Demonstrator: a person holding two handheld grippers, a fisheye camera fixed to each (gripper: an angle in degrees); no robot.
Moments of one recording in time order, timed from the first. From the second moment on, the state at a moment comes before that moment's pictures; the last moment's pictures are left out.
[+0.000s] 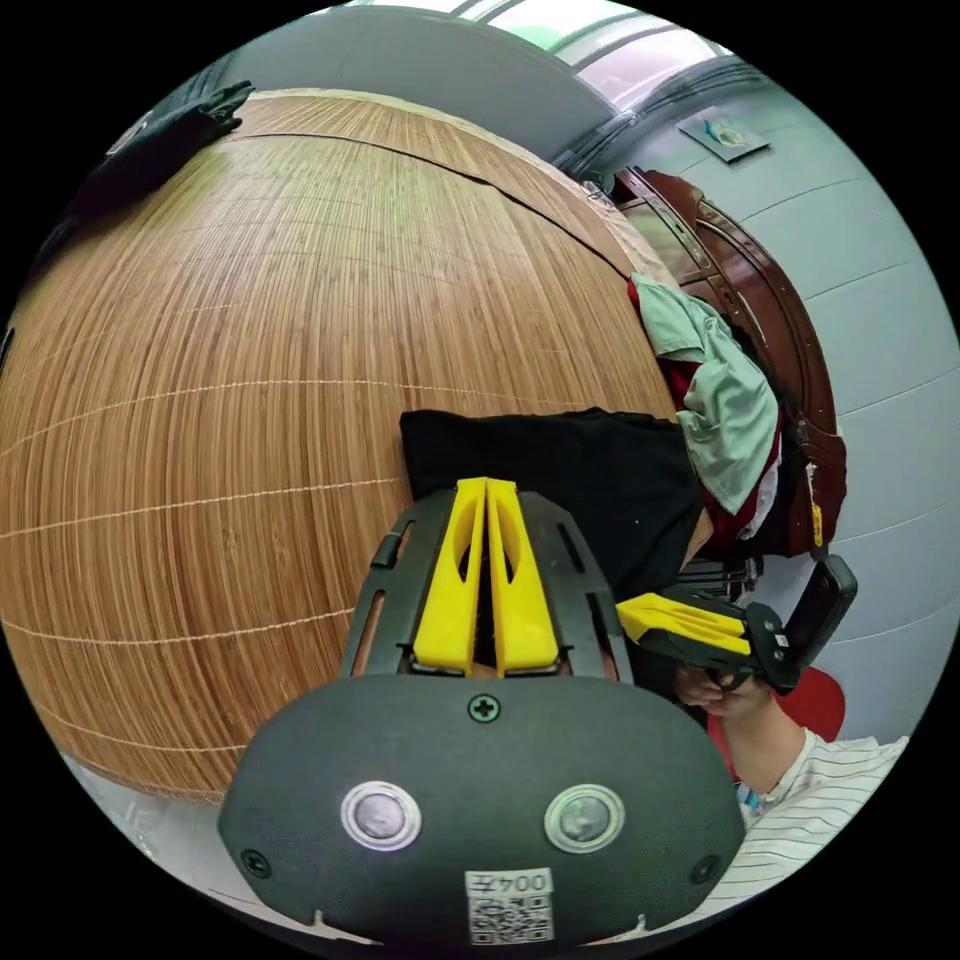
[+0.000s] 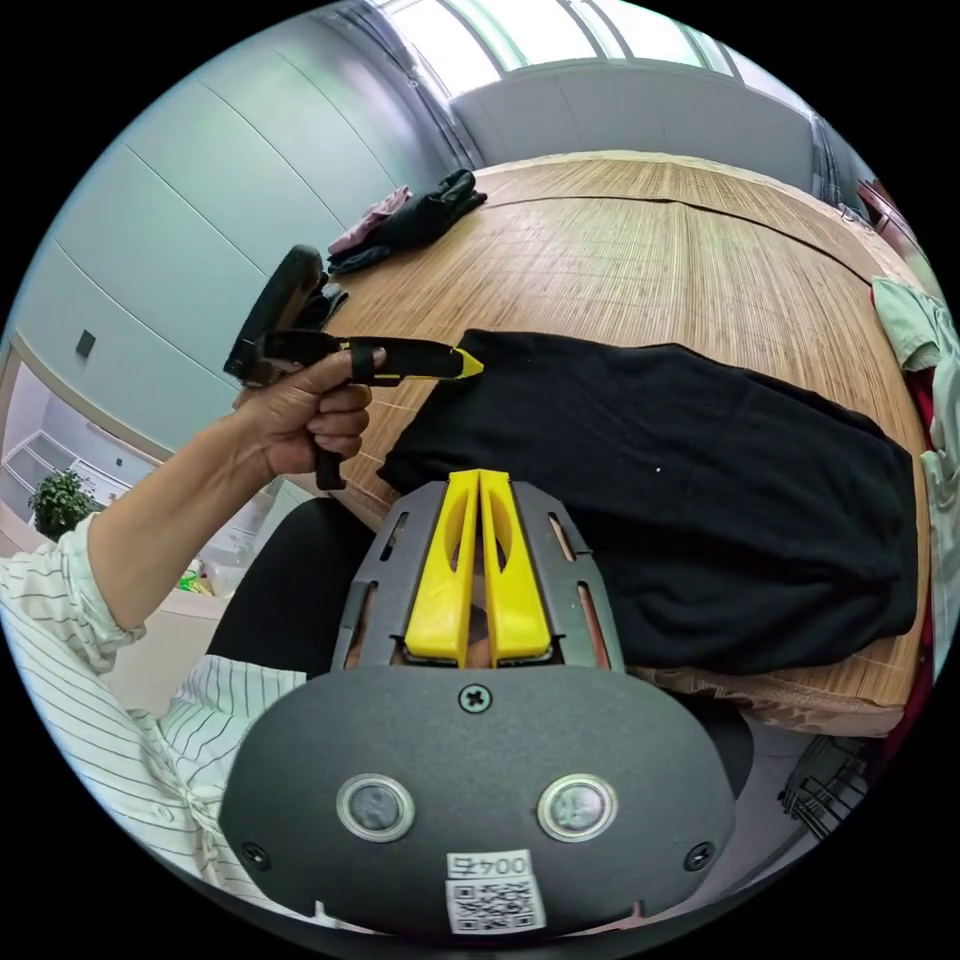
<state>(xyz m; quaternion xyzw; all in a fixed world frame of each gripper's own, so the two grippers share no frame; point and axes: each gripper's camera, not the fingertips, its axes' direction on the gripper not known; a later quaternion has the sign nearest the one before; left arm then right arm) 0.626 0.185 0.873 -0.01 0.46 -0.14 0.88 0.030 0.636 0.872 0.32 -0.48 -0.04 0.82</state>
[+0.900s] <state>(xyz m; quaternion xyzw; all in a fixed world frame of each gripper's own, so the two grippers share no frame) 0.627 0.159 0.922 -0.08 0.47 -0.10 0.87 -0.107 0.671 0.732 0.36 -0.34 -0.14 0.86</state>
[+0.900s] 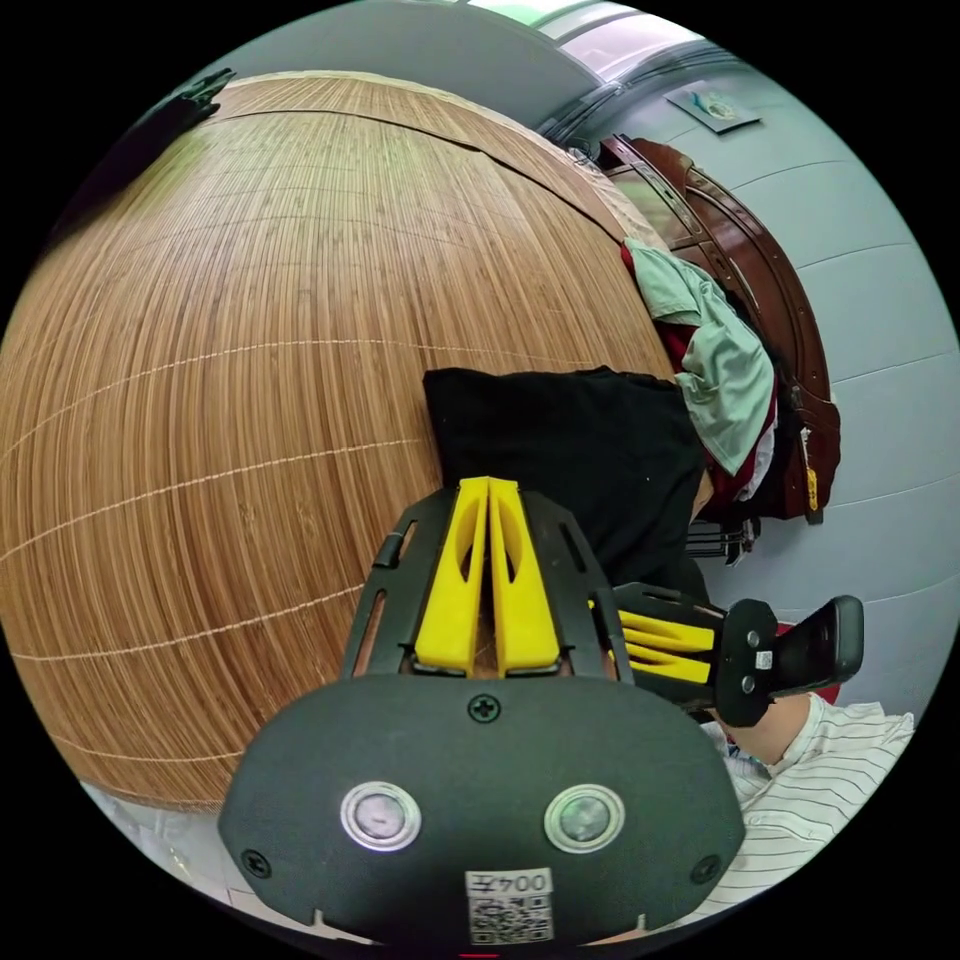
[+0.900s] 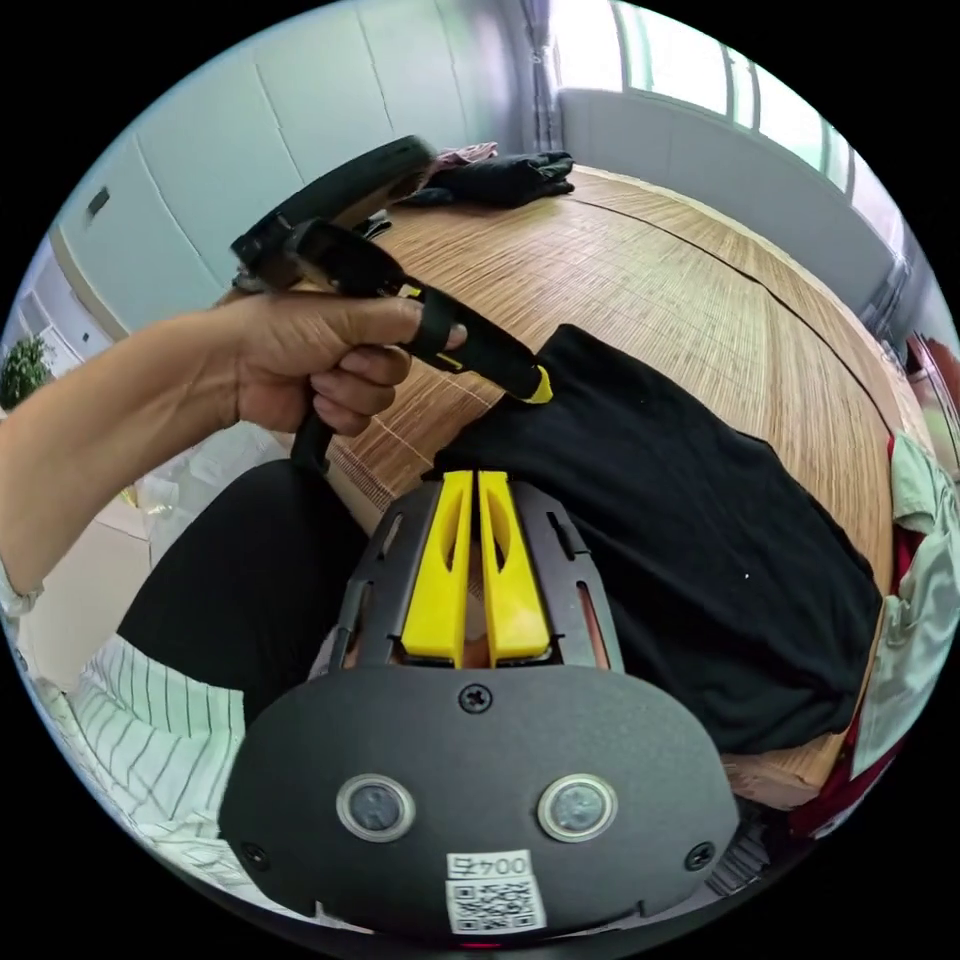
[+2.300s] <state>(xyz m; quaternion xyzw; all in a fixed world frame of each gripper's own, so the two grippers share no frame) 0.633 0.144 0.920 -0.08 0.46 -0.11 0.88 -0.162 0.700 0.654 0.41 -0.28 -0.14 0.86</state>
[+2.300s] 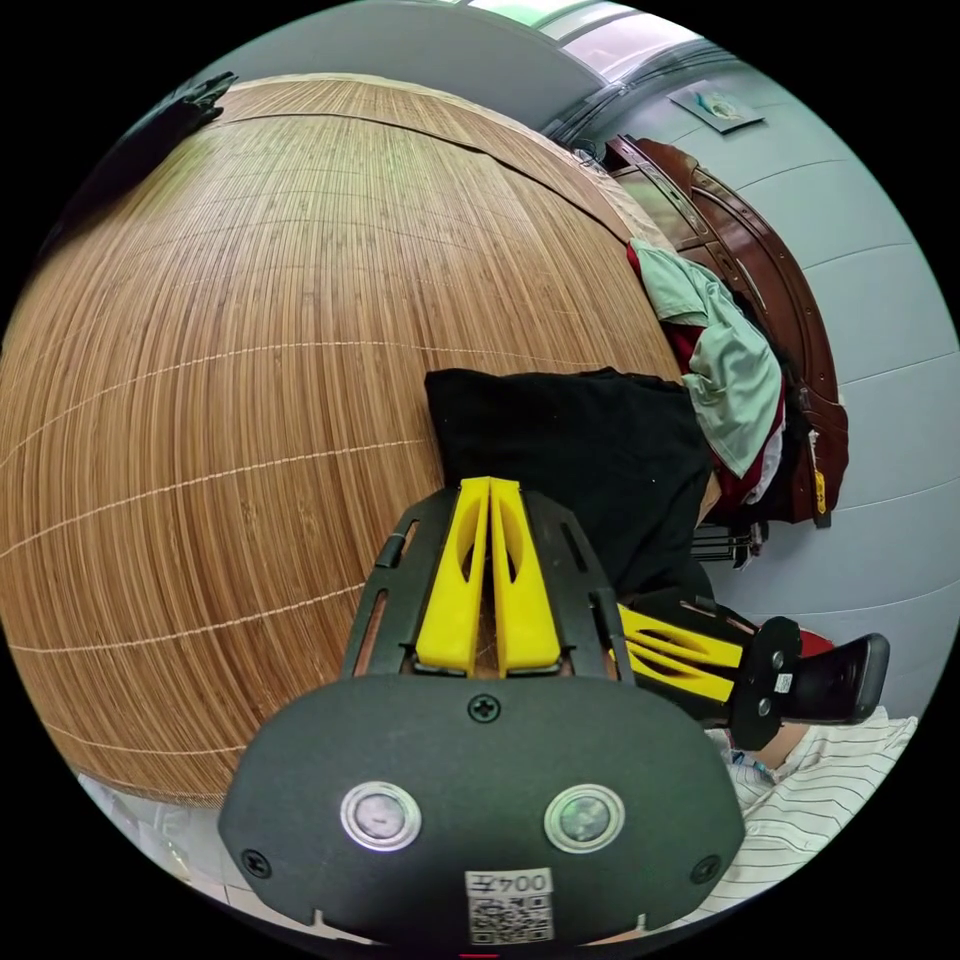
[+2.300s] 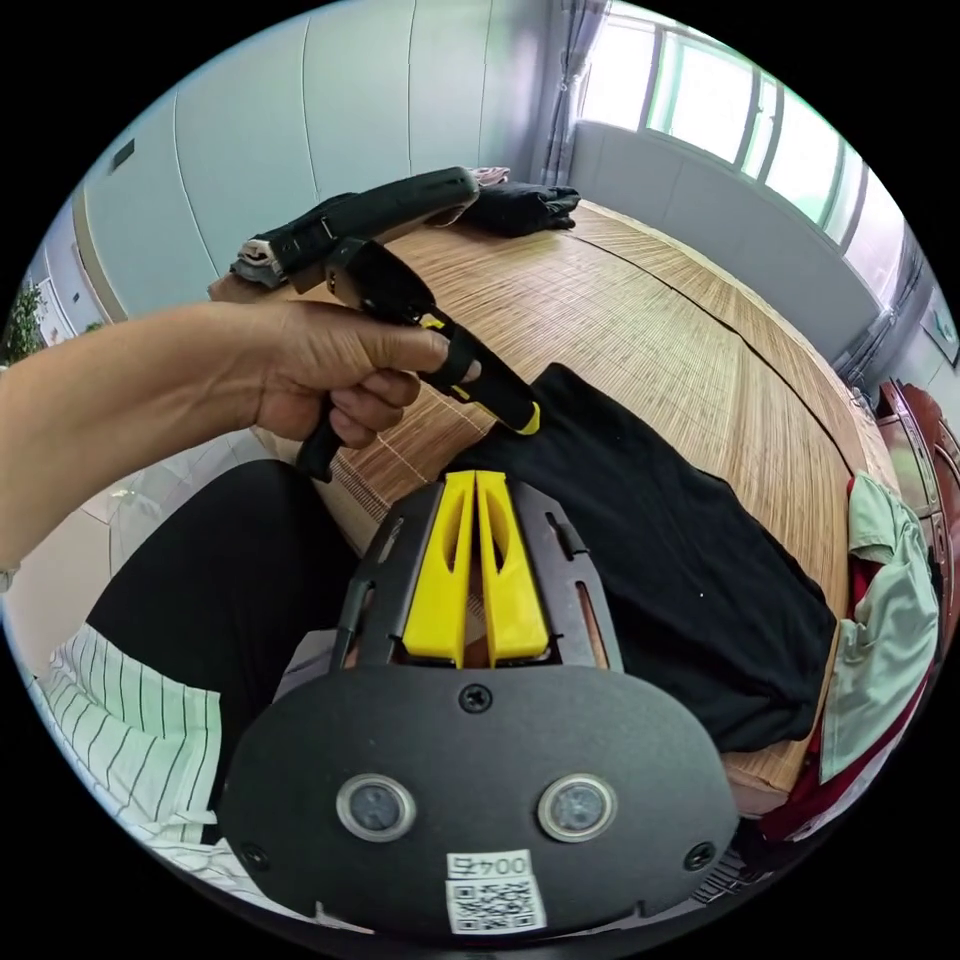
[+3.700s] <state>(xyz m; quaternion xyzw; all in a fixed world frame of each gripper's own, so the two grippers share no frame) 0.625 0.144 0.917 -0.08 0.44 -0.10 0.89 -0.181 0.754 0.639 0.46 -0.24 -0.18 0.84</state>
